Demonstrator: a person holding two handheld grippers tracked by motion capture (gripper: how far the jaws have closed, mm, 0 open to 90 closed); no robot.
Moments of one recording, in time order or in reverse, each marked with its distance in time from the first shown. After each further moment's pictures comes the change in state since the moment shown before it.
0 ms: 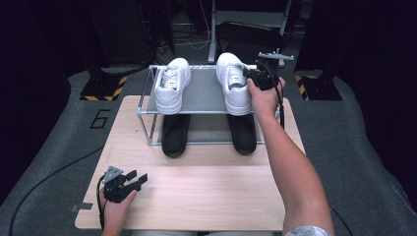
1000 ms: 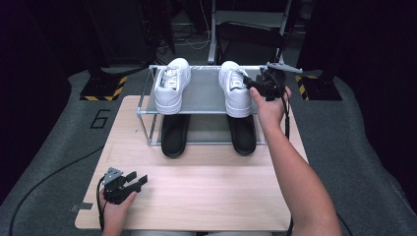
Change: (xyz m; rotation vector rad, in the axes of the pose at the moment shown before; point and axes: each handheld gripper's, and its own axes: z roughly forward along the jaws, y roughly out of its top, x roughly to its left) left arm 0.000 -0.003 -0.003 0.000 0.001 -0.001; right arm -0.006 -0.025 -0.027 -0.059 0.008 0.031
